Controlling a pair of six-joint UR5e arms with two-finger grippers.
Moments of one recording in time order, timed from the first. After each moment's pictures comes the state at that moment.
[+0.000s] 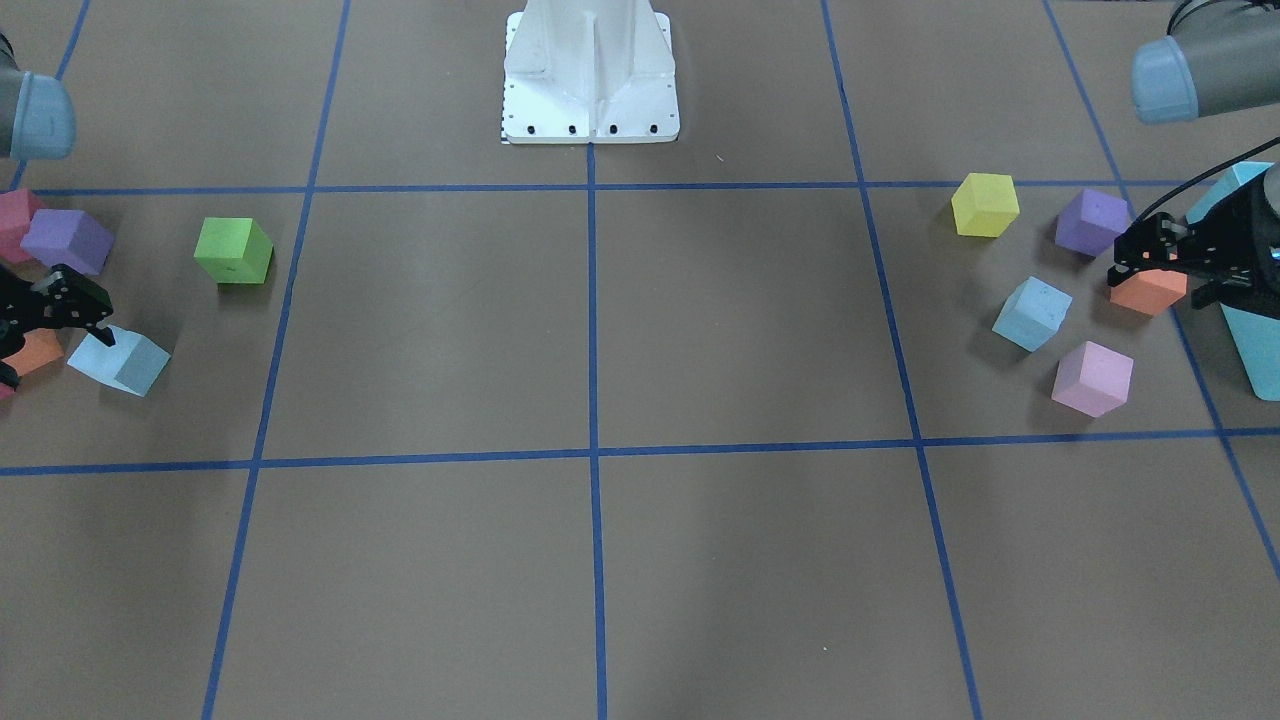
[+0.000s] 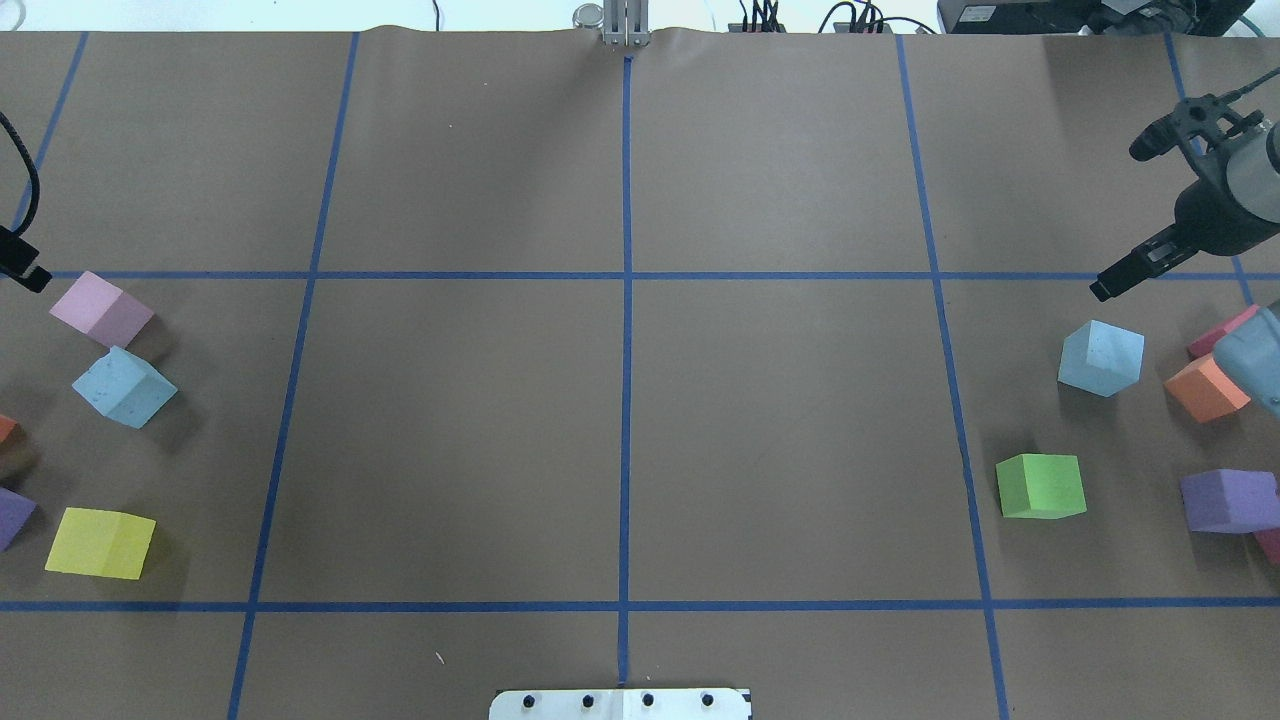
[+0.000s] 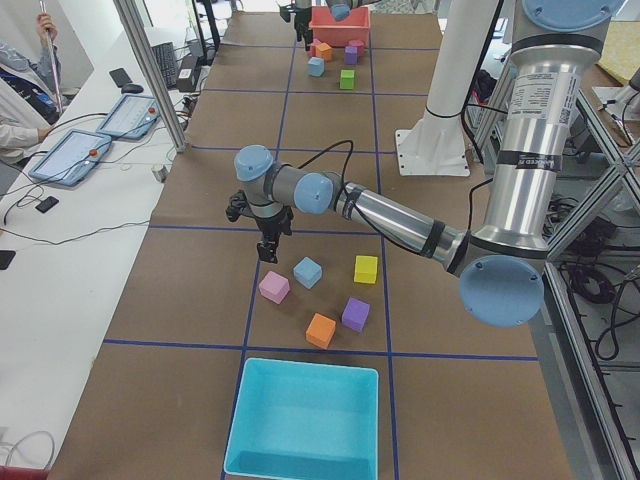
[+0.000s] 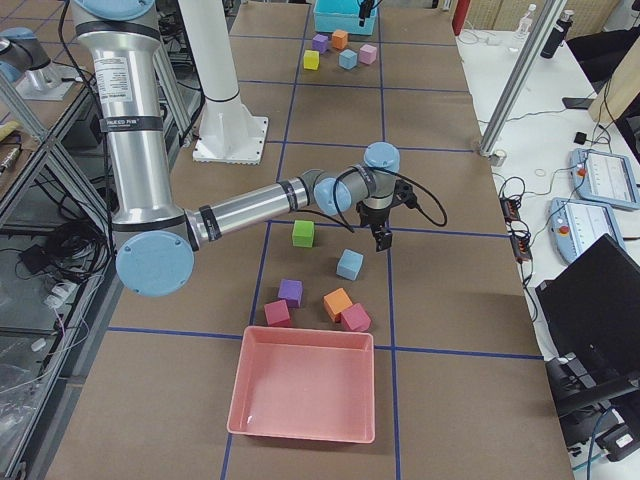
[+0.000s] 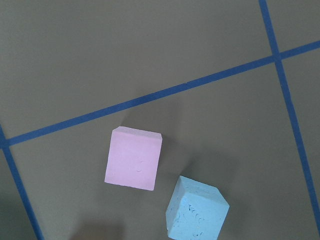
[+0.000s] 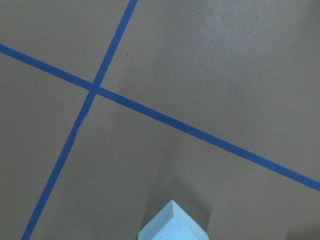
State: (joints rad) left arm -1.23 -1.70 -1.82 -1.44 -2.34 -0.10; right arm 1.09 -1.46 1.77 -1.41 2.21 0.12
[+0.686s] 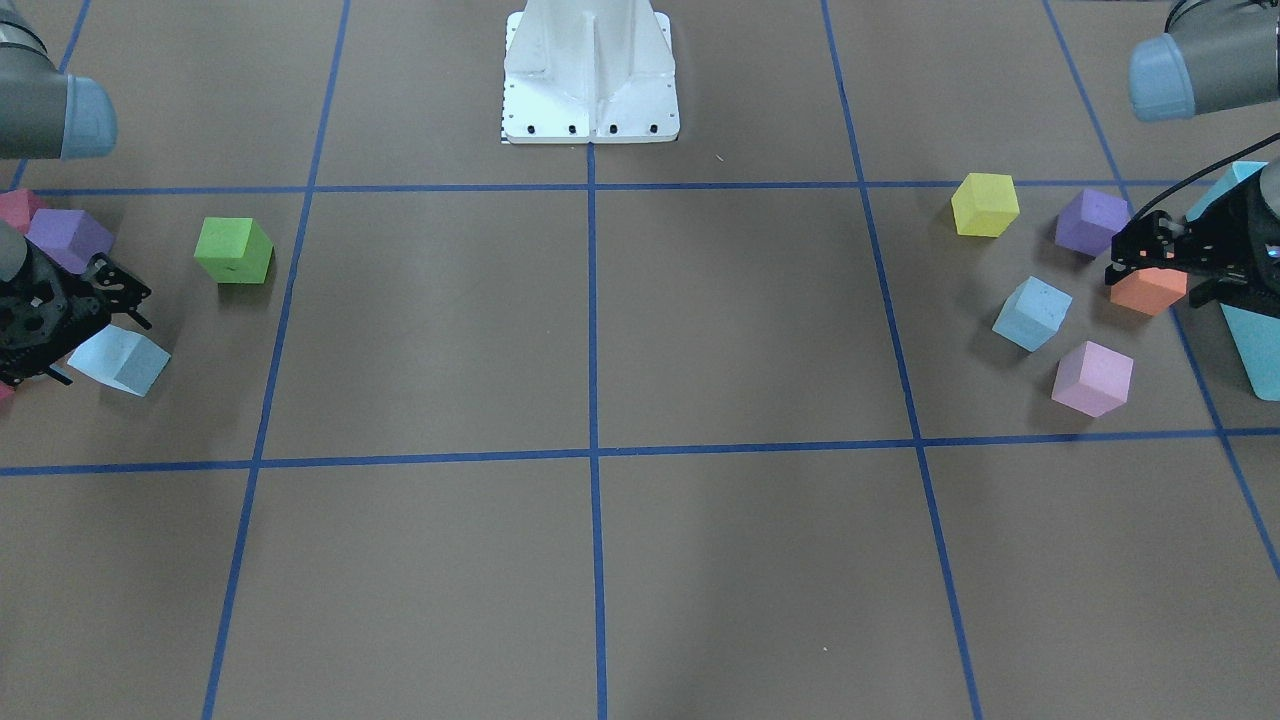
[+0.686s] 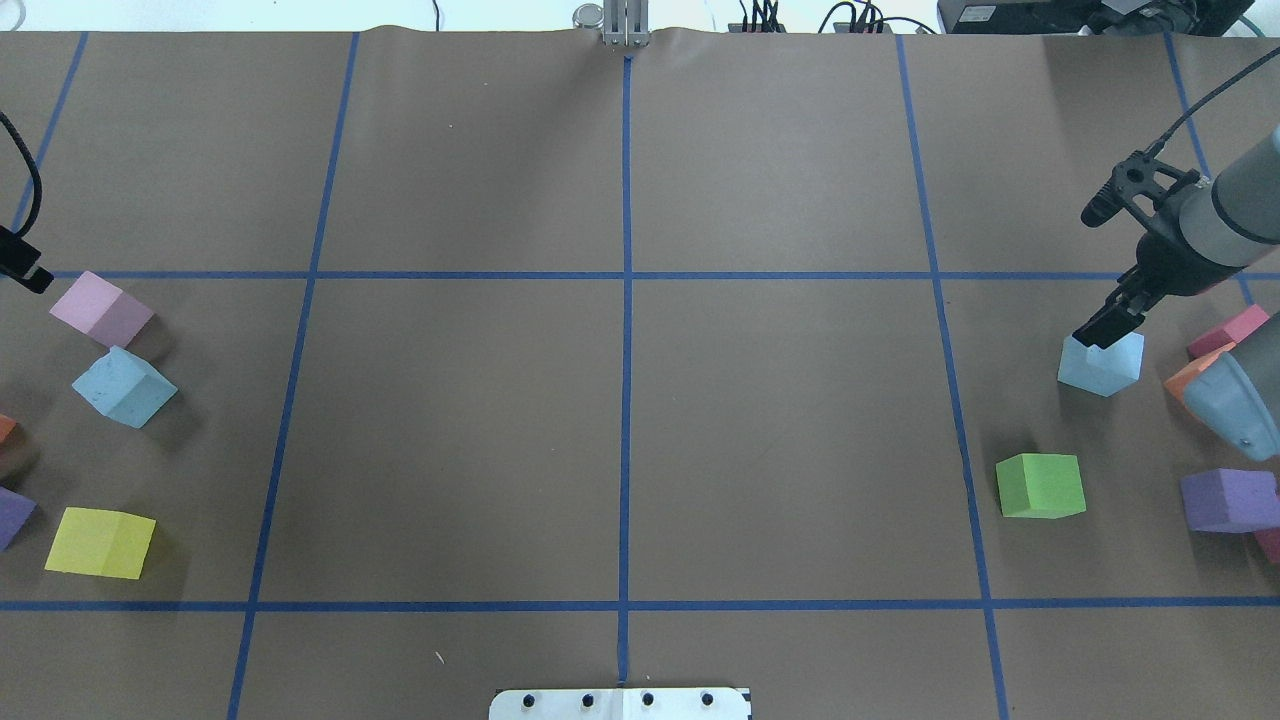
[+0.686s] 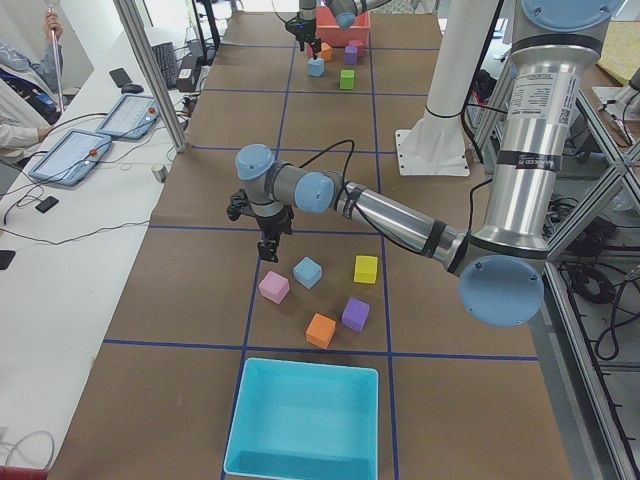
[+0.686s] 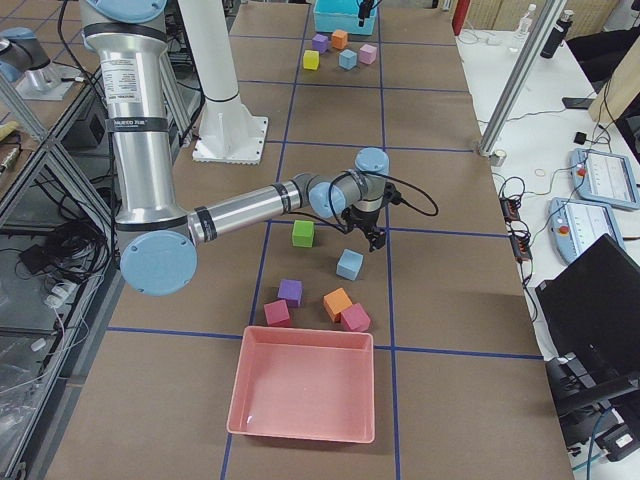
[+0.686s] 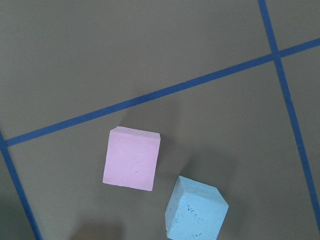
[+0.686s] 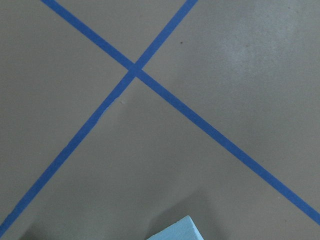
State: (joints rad) left arm -1.23 -1.70 -1.83 -1.44 -2.34 -0.11; right arm 1.02 -1.49 1.77 -1.40 2.18 -0.11
